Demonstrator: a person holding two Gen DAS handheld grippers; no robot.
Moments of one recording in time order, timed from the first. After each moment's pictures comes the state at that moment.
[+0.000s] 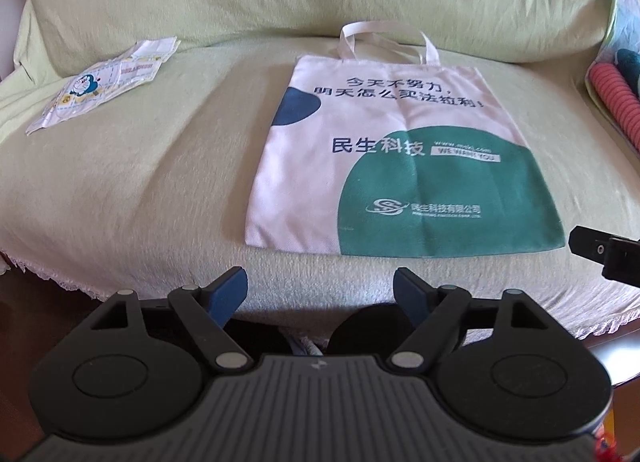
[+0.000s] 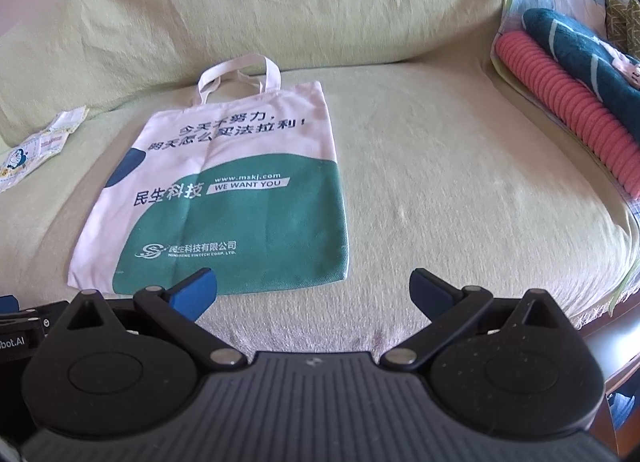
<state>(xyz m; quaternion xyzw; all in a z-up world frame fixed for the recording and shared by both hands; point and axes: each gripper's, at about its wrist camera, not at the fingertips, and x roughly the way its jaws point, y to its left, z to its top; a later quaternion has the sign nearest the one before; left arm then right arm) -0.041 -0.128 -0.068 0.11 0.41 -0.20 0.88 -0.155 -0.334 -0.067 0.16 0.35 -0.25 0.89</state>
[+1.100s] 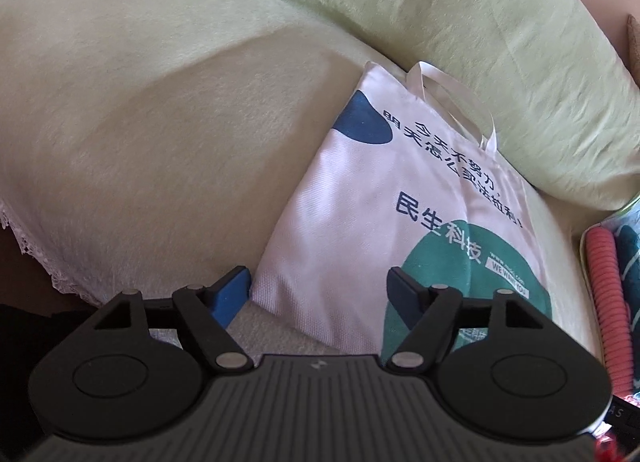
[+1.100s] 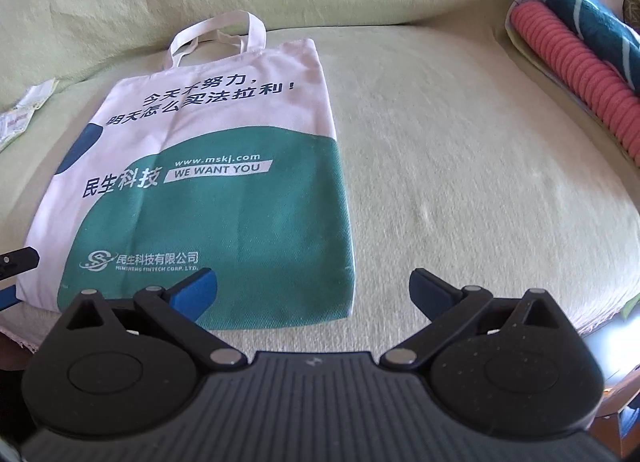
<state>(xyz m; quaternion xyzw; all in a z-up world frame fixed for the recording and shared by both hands) 0.065 -0.085 -0.138 -0.16 0.44 -0.21 0.86 -0.096 -0.365 -0.105 0.17 0.40 -0.26 0.86</state>
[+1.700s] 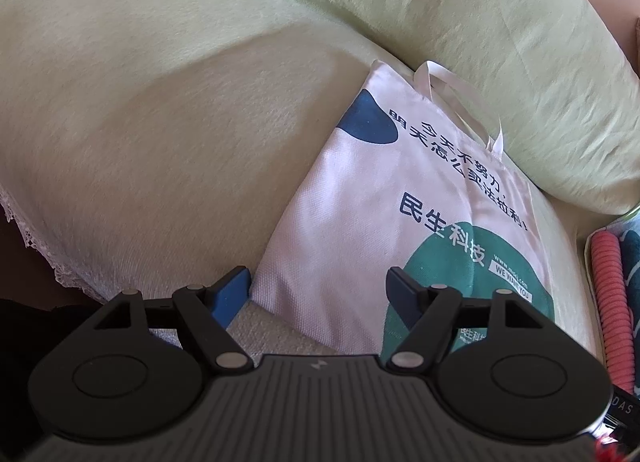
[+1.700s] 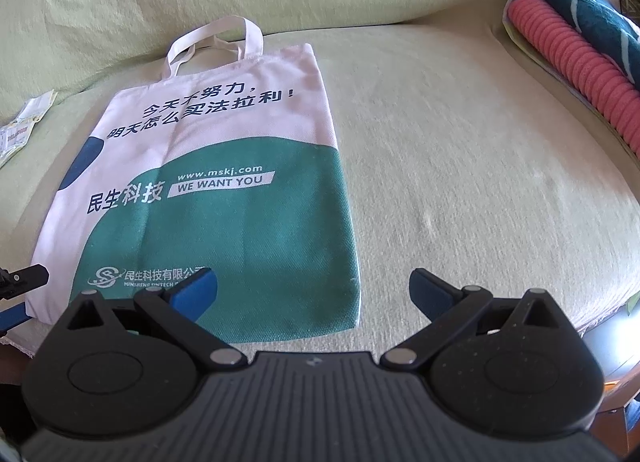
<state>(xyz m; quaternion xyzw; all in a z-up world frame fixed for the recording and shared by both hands) 0.066 -0.083 -0.137 -0.18 0.44 -0.20 0.86 -0.098 -0.373 -0.105 0.19 0.38 -0.25 0.87</state>
